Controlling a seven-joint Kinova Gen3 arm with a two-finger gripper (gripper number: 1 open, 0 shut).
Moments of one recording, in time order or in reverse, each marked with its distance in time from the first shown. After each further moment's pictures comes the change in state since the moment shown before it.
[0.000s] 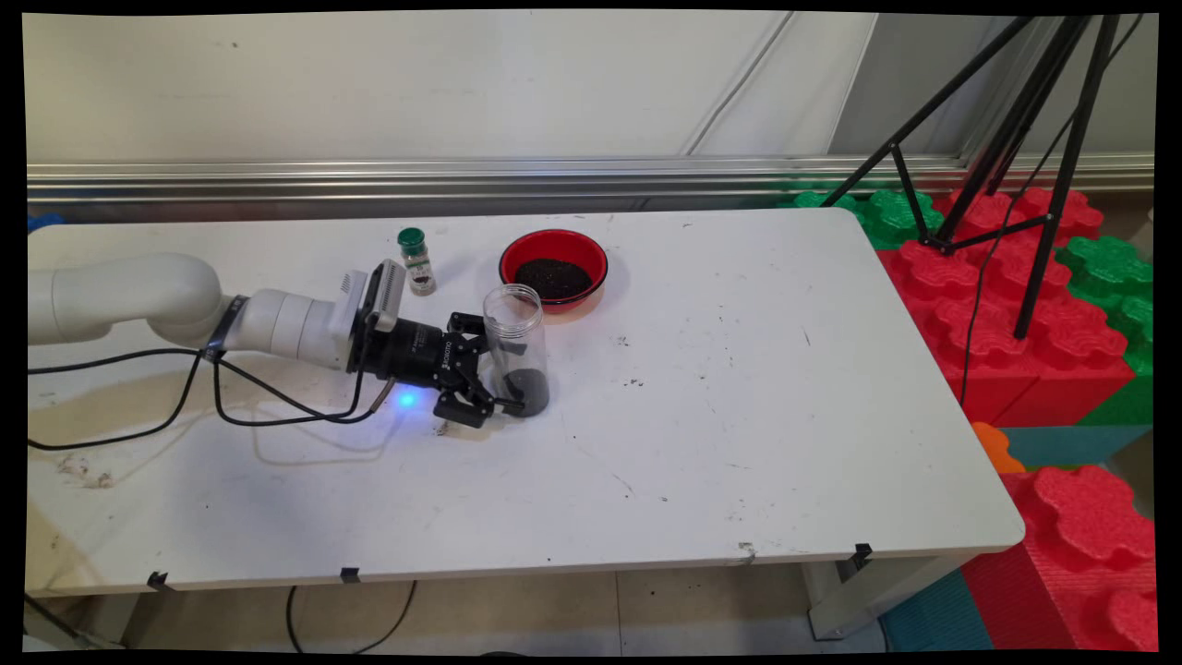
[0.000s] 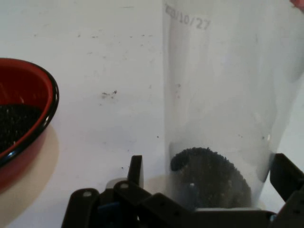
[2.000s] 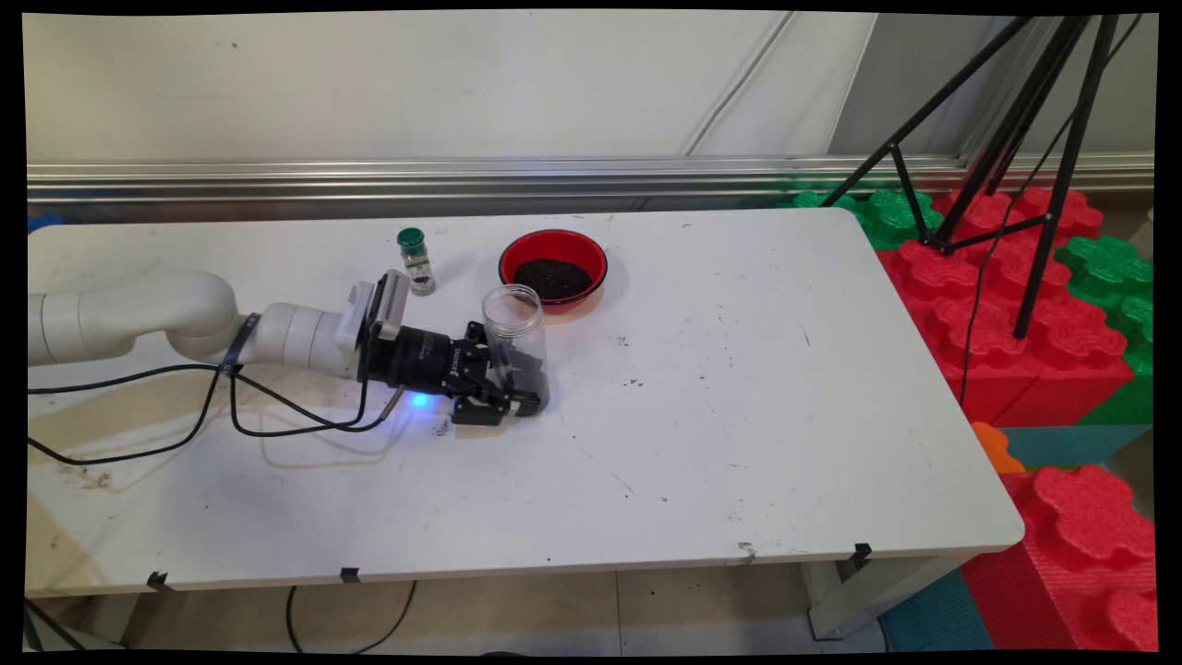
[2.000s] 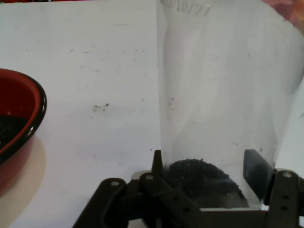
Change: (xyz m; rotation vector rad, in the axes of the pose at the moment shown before) arm -0.021 0.000 0.014 -0.022 0.070 -0.007
